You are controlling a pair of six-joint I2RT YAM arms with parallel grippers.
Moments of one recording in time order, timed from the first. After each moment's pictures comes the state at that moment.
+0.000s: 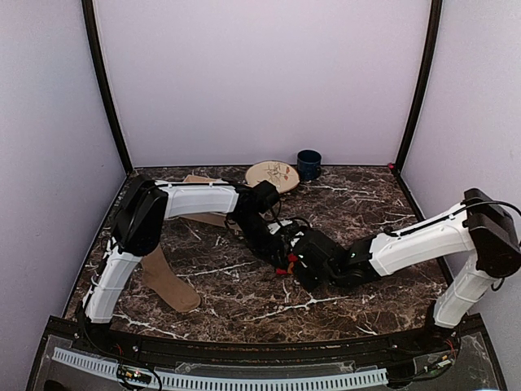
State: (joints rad) left arm -0.82 2.40 1.94 -0.92 0.62 -0.04; right arm 1.11 1.61 0.81 -0.16 0.45 0.27
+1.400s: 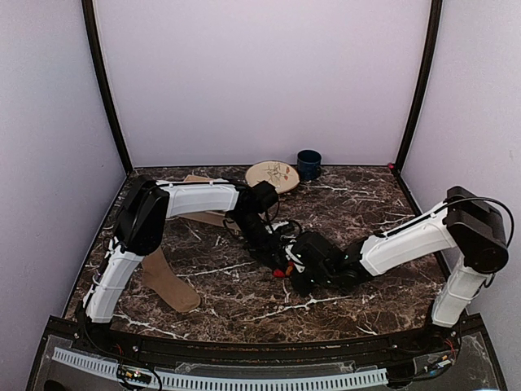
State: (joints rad) left arm -0.80 2.43 1.98 -1.00 0.66 -0.14; right arm 1.07 1.72 0.80 -0.05 0.23 0.24
